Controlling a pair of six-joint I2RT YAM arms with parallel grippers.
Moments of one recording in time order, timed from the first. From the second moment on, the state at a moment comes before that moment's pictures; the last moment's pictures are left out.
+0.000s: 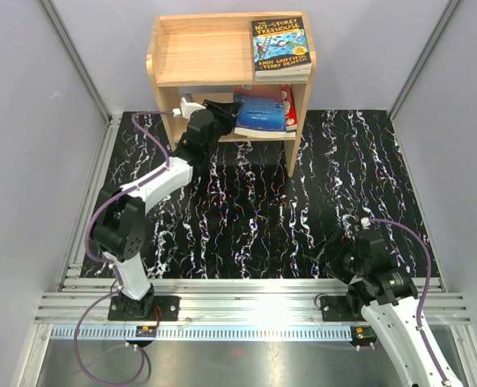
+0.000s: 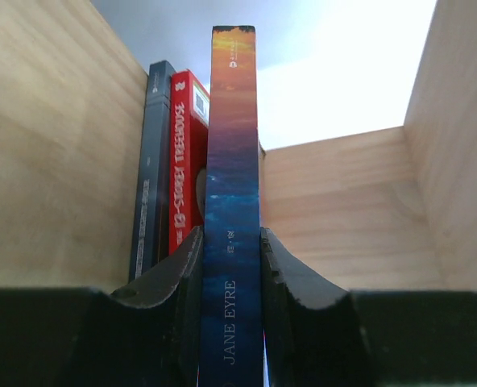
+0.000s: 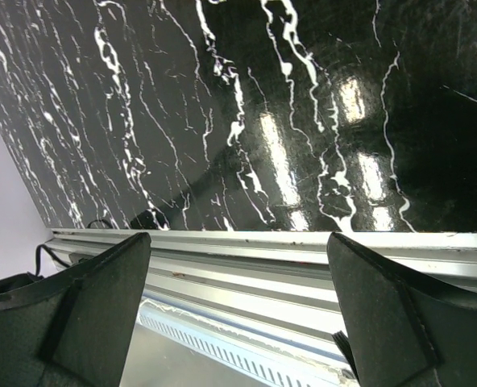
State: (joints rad) left arm -0.50 1.77 1.34 0.40 -0.21 -1.30; right arm 0.28 0.28 0.37 -0.90 -0.26 0.92
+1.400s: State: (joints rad) left arm -0.55 1.95 1.84 -0.26 -0.14 -0.80; right arm 0.28 0.29 0.32 -0.84 -0.28 0.91
